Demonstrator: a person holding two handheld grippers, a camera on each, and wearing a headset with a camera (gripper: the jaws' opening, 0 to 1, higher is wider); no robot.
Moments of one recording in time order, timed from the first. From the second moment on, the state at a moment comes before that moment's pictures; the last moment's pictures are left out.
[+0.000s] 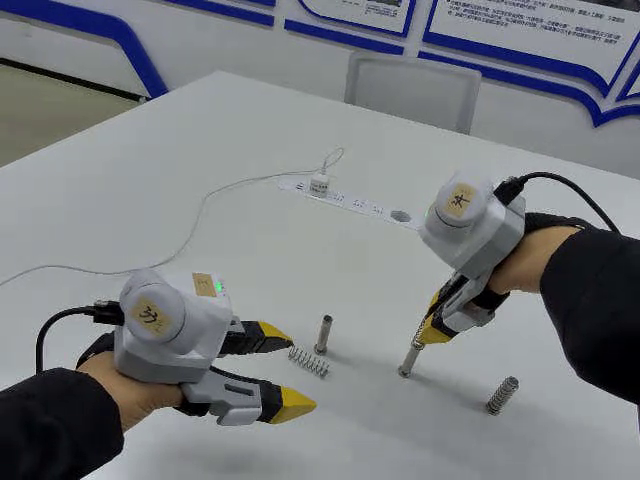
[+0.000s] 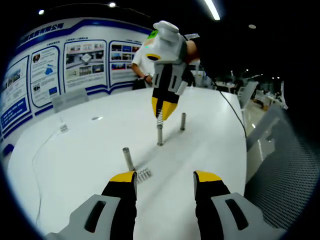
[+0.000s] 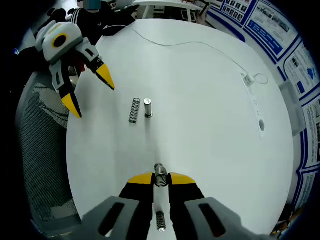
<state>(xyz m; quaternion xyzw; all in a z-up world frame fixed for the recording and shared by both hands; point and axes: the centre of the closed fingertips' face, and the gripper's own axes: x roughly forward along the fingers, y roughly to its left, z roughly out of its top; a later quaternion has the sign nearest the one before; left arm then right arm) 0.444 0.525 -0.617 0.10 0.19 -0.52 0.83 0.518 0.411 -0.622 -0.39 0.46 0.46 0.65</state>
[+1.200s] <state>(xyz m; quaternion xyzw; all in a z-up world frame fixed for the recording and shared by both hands) 0.446 0.528 -0.618 0.09 0.19 -0.51 0.83 0.516 0.408 -0.670 -0.39 0.50 0.44 0.63</state>
